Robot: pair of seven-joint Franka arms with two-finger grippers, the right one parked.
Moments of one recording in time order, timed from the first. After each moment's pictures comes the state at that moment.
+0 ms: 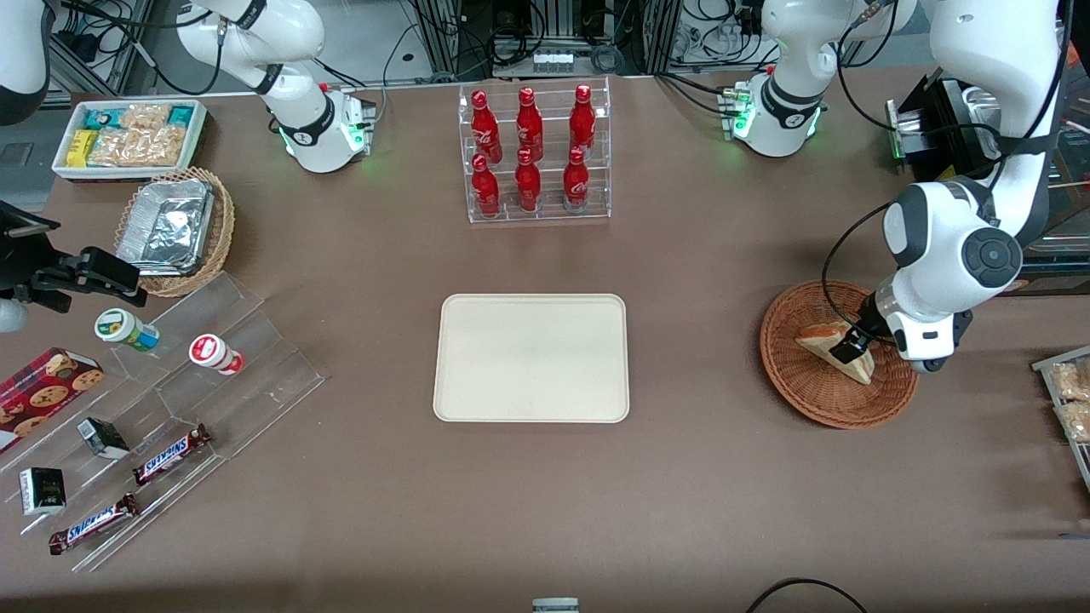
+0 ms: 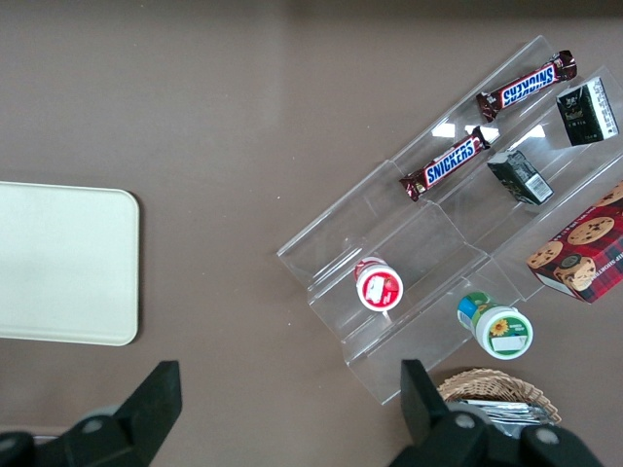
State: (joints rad) arm 0.02 0.22 -0.01 -2.19 0.00 2.35 -0.85
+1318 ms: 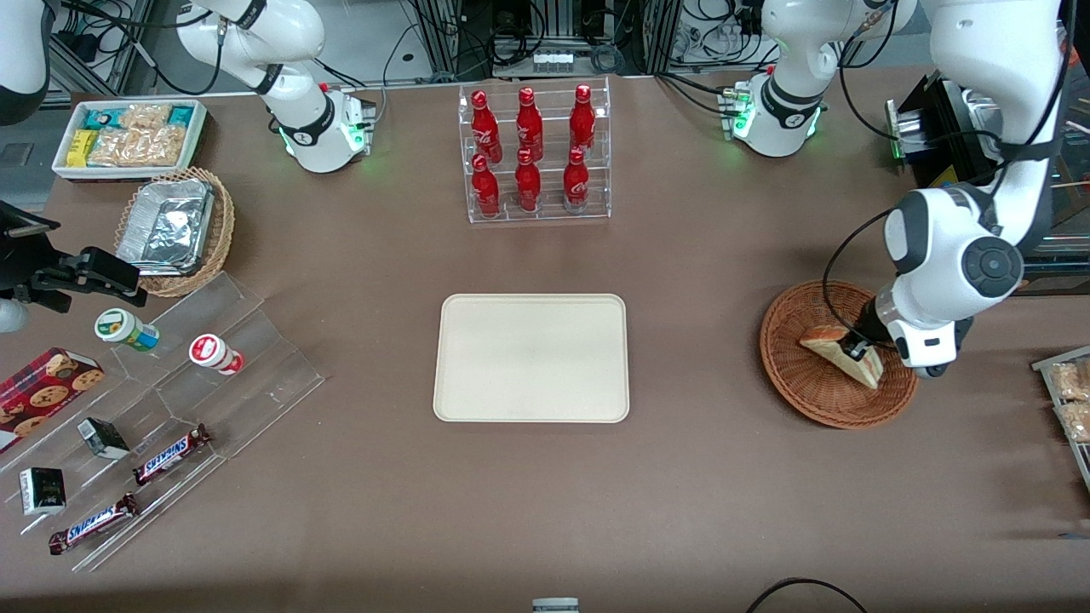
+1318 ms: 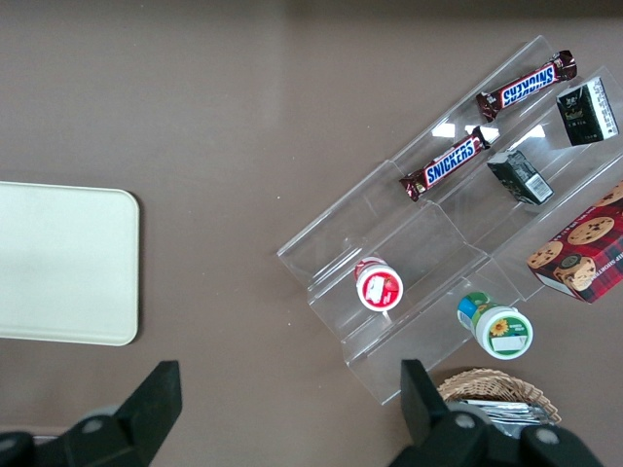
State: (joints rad) arm 0.01 0.22 -0.01 -2.09 0.03 2.22 -0.90
